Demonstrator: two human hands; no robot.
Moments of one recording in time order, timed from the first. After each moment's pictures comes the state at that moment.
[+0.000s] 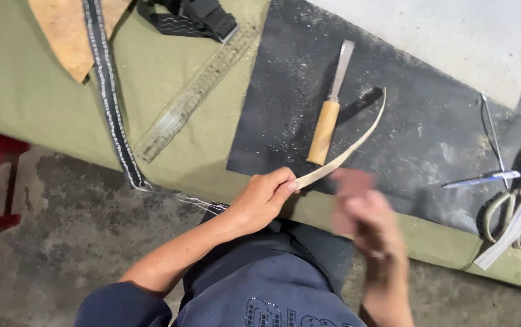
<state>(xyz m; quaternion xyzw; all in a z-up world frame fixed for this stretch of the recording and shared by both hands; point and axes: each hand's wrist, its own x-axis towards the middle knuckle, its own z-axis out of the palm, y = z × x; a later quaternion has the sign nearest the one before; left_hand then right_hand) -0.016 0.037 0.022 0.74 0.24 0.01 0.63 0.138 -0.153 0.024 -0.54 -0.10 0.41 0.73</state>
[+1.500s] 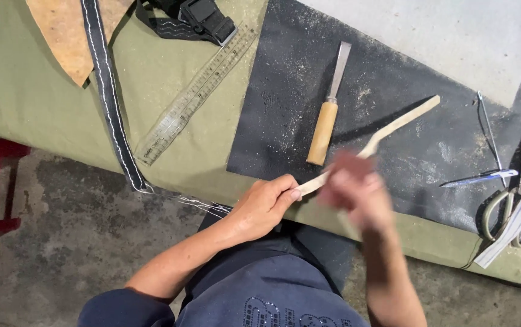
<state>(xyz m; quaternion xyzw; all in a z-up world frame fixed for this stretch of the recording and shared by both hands) -0.018 0.036 0.033 0.74 0.21 -0.04 0.63 0.151 -0.137 -0.026 -0.69 0.03 0.45 0.57</state>
